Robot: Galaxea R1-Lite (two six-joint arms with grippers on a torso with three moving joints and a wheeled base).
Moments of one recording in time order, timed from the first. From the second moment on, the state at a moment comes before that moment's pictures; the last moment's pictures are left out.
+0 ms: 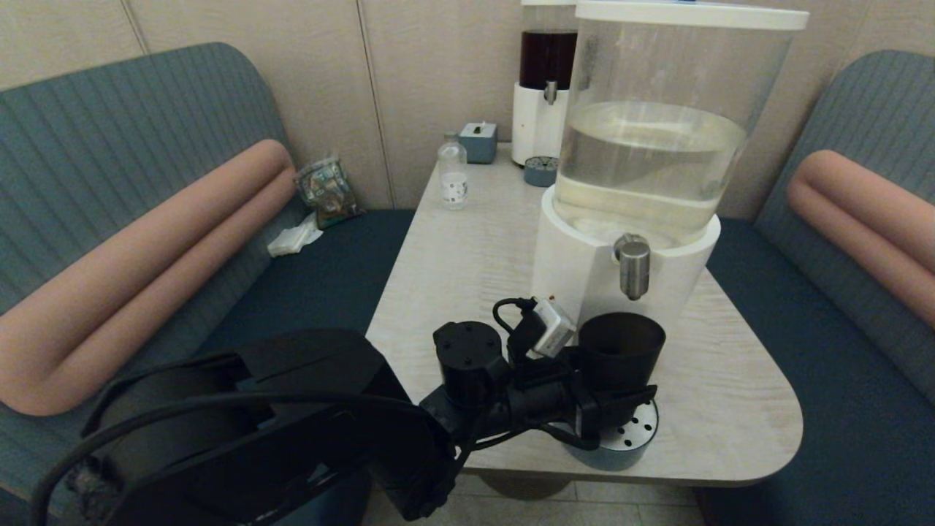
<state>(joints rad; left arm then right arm) -0.78 2.36 -1.06 -1.44 -0.54 -0.12 0.00 0.00 -0.05 0.14 0.05 -0.08</state>
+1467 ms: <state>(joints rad) -0.41 2.15 -0.77 -1.49 -0.52 -0.12 0.00 0.00 -0.05 0.14 0.05 -0.08</state>
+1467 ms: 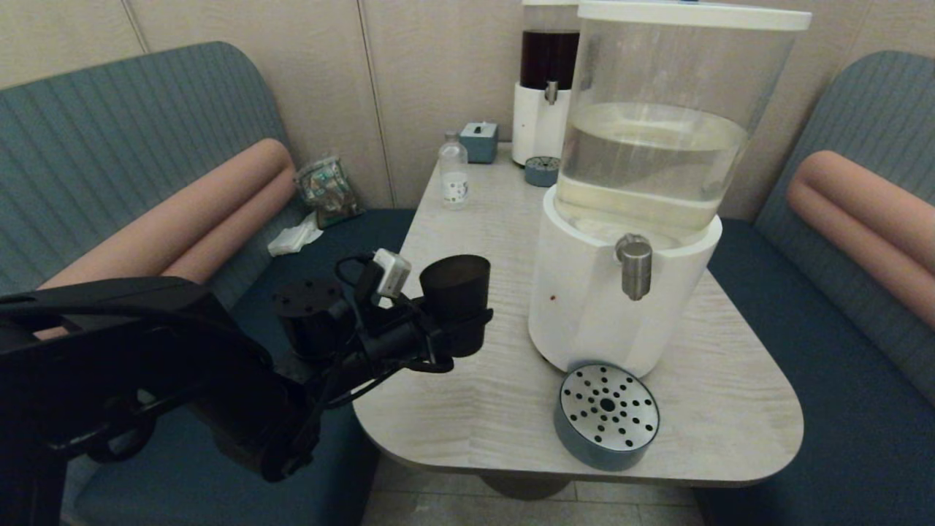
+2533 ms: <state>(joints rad) -0.18 2.44 -1.12 -1.51 -0.52 -0.14 0.00 0.00 -0.05 0.14 0.05 -0.08</state>
